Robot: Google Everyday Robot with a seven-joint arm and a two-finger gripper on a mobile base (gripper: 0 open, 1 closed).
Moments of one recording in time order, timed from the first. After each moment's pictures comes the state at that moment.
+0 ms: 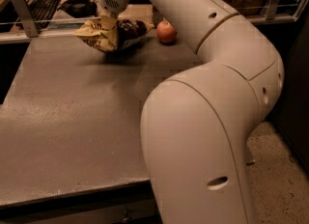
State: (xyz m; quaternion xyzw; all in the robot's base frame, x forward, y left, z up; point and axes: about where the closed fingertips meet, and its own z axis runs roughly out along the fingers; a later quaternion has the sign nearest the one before) arm 0.756 0.132 0.939 -0.67 0.69 -0.02 0.28
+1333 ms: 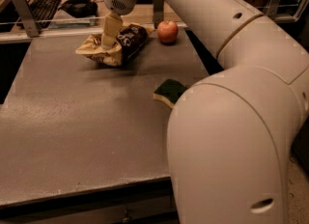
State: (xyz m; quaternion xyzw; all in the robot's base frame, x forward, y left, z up) arm 0.737 0.126 0.944 -0.66 0.68 0.01 0.30
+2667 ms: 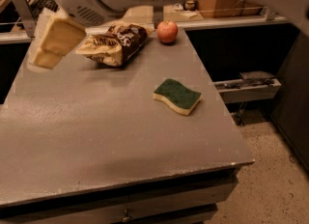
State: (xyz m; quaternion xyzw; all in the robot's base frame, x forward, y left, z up) arm 0.463 0.162 1.103 -0.66 0.49 0.07 0.56
